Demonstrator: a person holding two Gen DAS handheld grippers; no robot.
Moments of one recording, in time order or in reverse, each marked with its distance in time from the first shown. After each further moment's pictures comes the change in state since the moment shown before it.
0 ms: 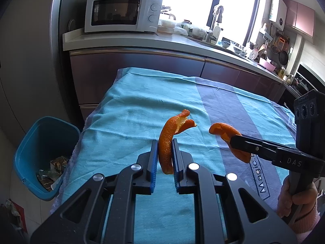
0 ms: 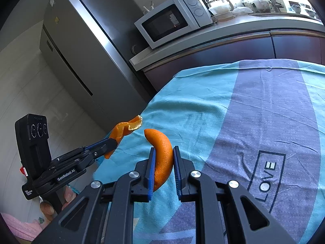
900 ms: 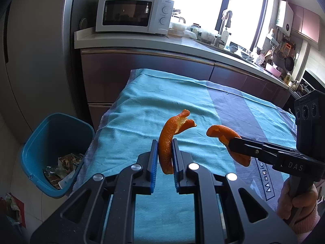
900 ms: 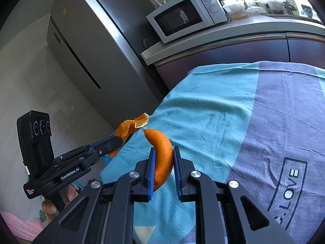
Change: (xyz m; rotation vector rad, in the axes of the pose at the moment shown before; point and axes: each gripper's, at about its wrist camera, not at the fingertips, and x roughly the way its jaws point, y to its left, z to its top) left arm -0.012 0.026 -0.002 -0.039 -0.015 0.038; right arm 0.018 0.024 0.001 -0.045 0.034 0.047
